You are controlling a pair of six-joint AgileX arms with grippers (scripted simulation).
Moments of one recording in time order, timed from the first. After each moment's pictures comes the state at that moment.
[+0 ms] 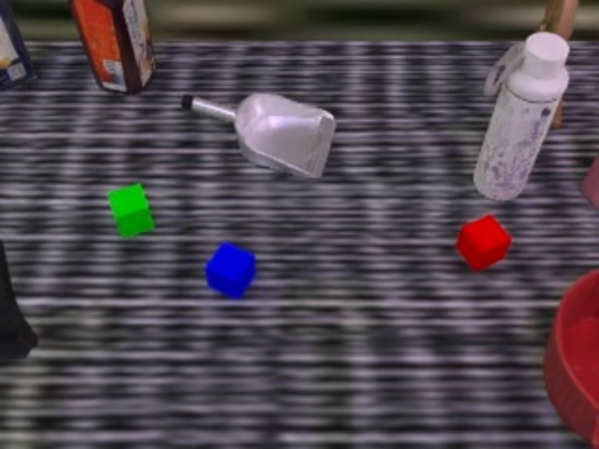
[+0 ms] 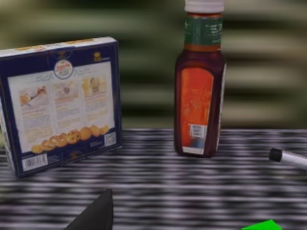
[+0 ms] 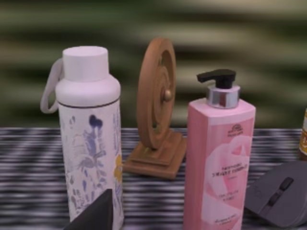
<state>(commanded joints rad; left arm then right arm) 0.00 0.00 0.00 0.00 0.00 0.00 0.00 0.00 0.00 0.00 0.00 0.00</state>
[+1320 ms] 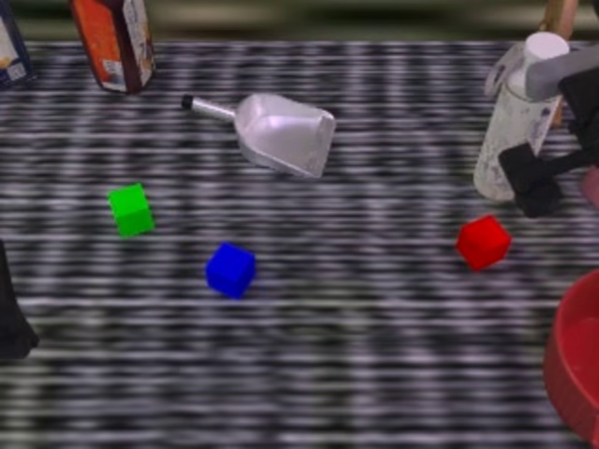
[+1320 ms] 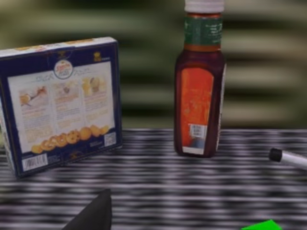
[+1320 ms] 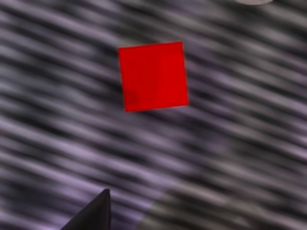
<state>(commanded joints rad) 0.00 0.00 0.00 0.00 0.00 0.00 0.25 1.66 1.30 -0.89 0.01 -0.10</state>
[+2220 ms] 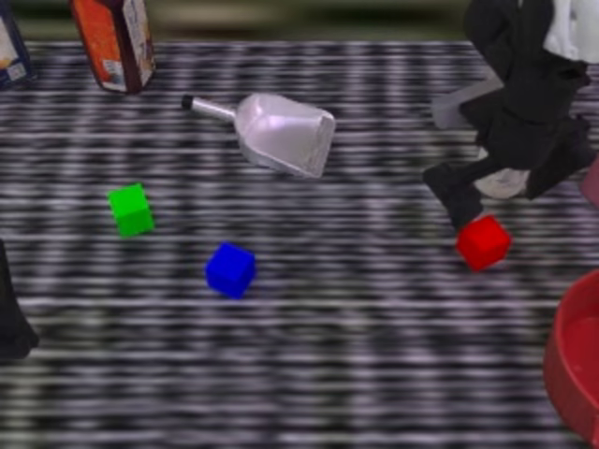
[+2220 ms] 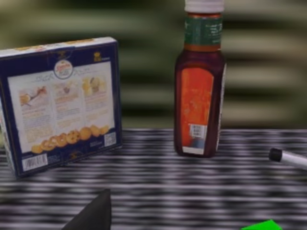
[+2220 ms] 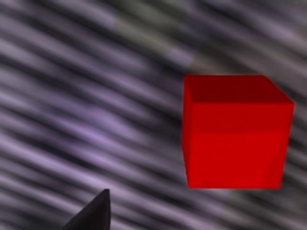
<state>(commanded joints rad) 0.00 0.00 0.00 0.00 0.00 0.00 0.32 2.15 1.72 -1.14 0.00 -0.13</state>
